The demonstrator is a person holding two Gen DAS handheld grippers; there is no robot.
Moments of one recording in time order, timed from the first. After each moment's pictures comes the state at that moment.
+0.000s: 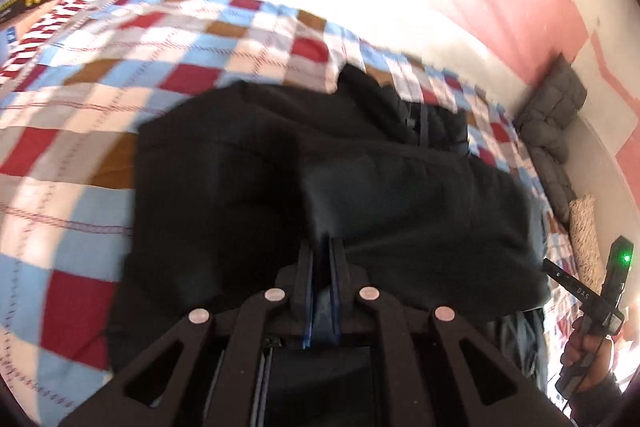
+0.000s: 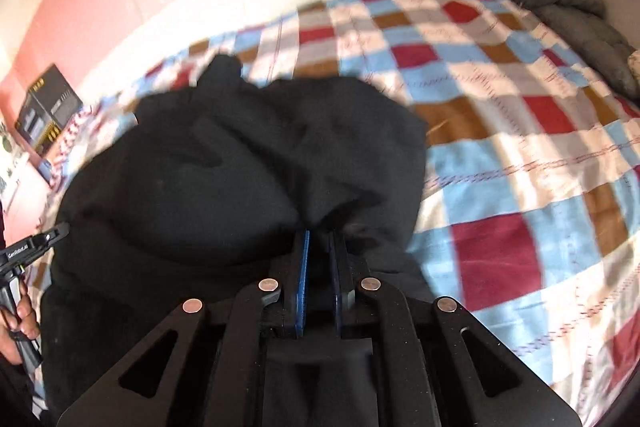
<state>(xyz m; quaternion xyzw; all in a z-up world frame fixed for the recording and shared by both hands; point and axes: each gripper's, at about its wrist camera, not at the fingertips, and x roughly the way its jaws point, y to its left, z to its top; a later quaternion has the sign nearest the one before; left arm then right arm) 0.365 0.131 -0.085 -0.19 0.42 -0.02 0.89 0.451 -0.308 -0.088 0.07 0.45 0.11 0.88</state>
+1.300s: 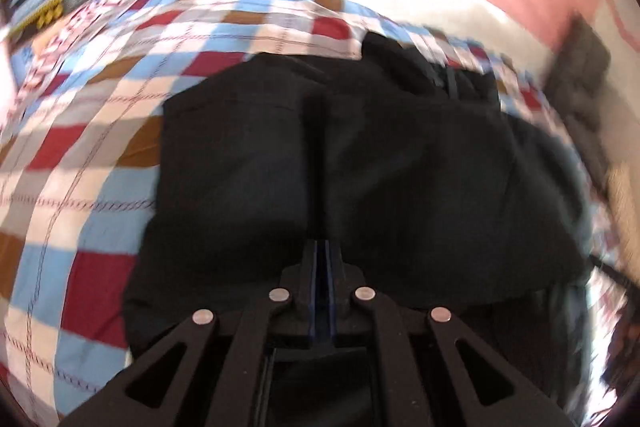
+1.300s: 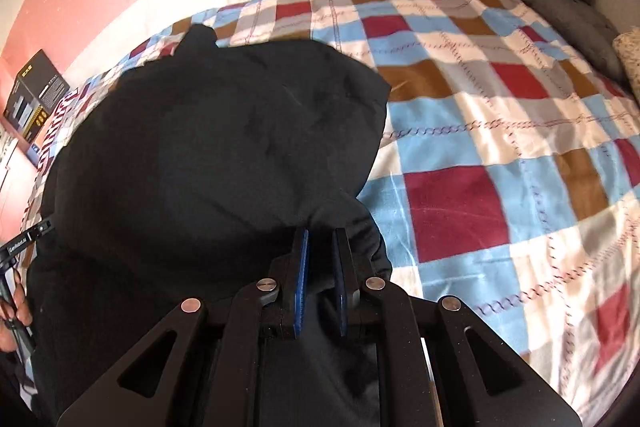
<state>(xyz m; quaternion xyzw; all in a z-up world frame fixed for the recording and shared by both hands) 0.359 0.120 -0.106 -0.14 0.45 0.03 0.88 0.431 -0.323 -0.100 0.05 0.49 0.09 0.87</state>
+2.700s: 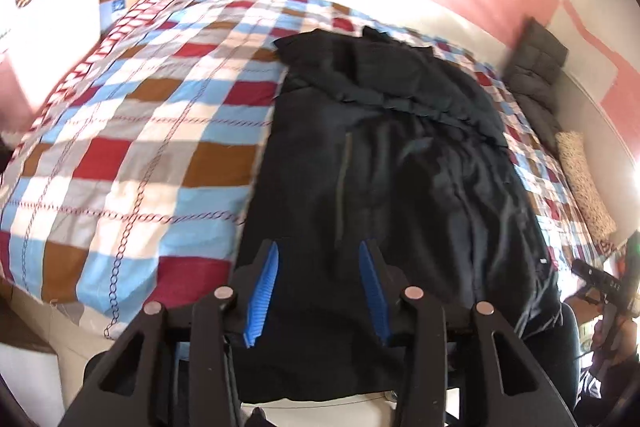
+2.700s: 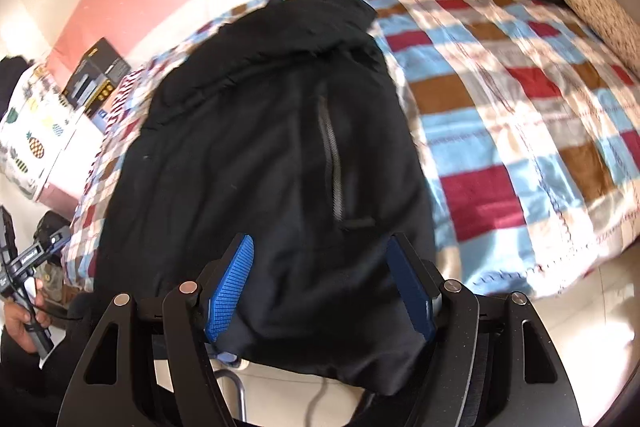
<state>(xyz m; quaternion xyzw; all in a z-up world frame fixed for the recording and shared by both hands) 0.034 0.147 -0.054 -0.15 0.44 0.02 0.88 0.142 -0.361 -0.057 0.12 0.50 0.13 0.85</state>
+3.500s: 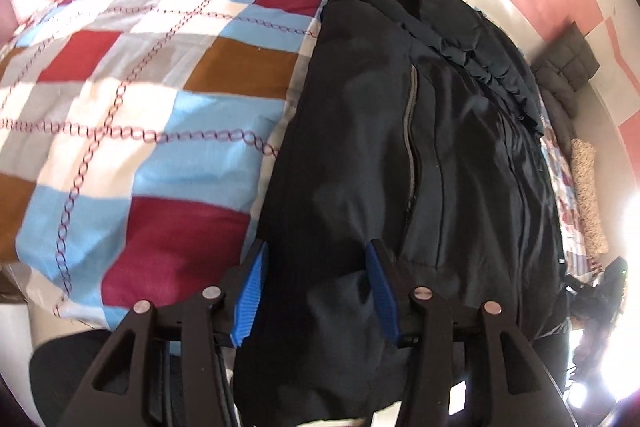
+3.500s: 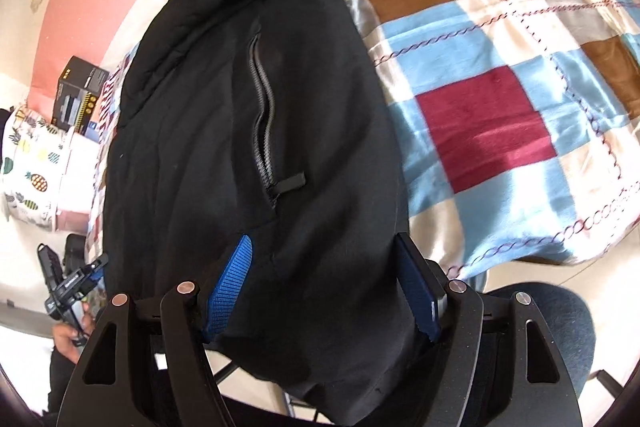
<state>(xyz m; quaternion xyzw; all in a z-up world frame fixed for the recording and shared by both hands) 0.048 0.177 -0.131 -0.23 0.52 0.01 0.82 0.158 -0.388 -0.118 0.21 0.59 0.13 0.77</state>
